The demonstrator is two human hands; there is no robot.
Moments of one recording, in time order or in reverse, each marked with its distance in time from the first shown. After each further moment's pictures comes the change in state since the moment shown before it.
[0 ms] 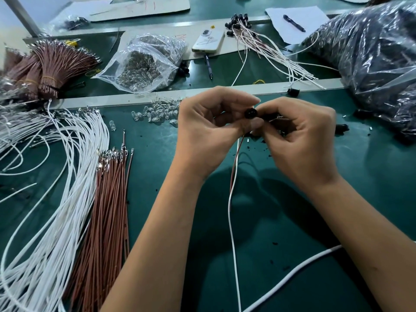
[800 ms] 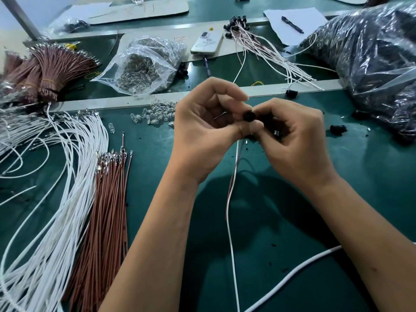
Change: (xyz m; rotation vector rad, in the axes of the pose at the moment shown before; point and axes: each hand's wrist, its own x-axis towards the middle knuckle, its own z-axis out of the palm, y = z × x) left_hand 0.000 0.005 -0.001 -0.110 -0.020 -0.036; right_hand 0.001 0.005 0.001 0.031 -0.087 -0.006
